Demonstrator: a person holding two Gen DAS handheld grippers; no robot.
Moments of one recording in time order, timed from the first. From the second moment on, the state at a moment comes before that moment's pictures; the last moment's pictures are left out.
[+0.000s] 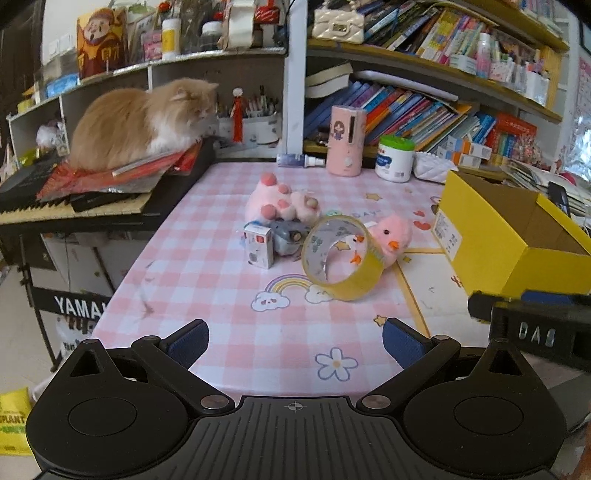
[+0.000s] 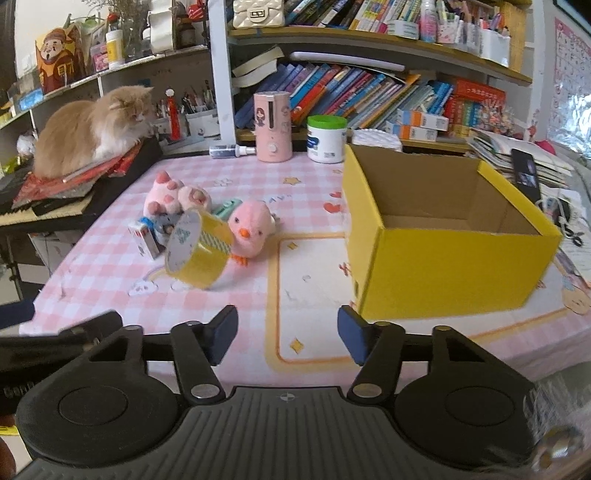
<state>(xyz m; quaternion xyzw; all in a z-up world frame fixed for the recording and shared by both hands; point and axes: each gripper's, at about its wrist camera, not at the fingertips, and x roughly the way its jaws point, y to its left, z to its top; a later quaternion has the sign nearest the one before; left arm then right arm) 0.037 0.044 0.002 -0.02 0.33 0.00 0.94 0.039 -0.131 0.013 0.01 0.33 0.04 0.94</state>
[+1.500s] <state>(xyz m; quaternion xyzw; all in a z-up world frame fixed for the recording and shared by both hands) 0.182 0.060 -0.061 -0.19 0.45 -0.03 0.87 0.252 -0.130 -0.022 0.12 0.46 0.15 0.87</state>
